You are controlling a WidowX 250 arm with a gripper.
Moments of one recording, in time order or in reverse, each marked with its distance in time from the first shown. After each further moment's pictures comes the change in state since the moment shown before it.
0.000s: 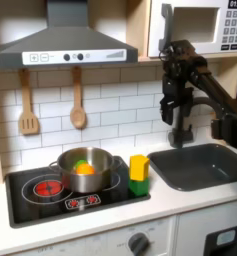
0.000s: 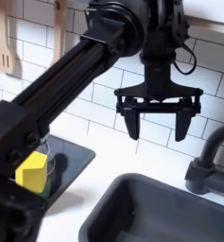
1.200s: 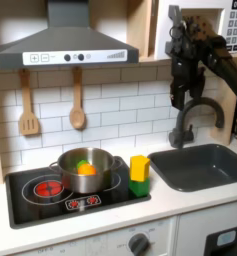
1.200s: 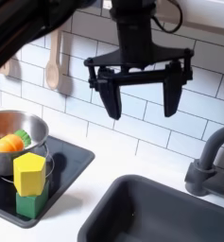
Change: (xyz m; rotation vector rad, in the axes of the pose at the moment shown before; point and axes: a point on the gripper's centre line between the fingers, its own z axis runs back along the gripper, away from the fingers) arm -0.038 0.012 0.068 -0.059 -0.044 0.065
